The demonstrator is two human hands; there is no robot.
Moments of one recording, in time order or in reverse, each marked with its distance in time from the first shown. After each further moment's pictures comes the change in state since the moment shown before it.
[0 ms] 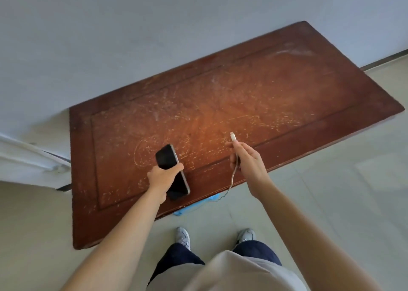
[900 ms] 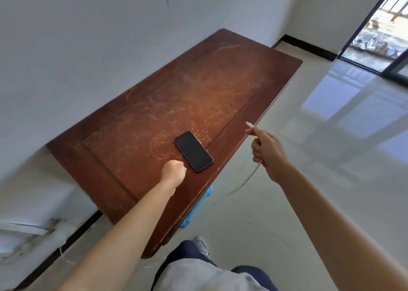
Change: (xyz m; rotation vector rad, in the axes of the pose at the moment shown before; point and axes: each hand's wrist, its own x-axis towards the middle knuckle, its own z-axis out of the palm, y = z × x) left_hand 0.028 -0.044 -0.144 0.362 -0.498 0.457; right_hand -0.175 0.034 0.164 0.156 0.586 -0.083
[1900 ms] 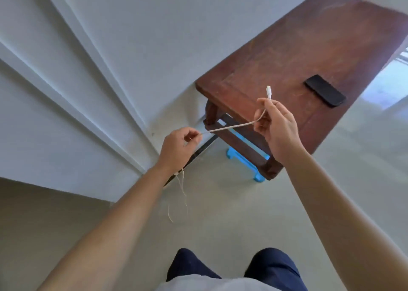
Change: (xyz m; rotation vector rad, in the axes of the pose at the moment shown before) left_hand -0.131 -0.269 -0.482 0.199 0.155 0.695; right_hand -0.304 0.122 0.437 0.283 -0.166 -0.194
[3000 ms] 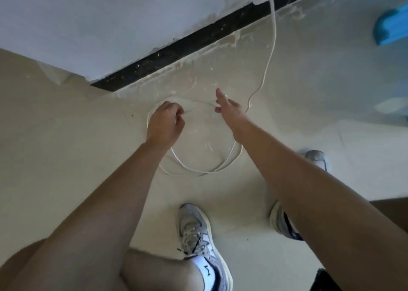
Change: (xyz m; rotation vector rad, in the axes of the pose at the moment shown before) left_hand -0.151 -0.780 0.298 0.384 -0.099 -0.549; right_hand 0.110 0.912 0.003 -0.789 -0.285 0.876
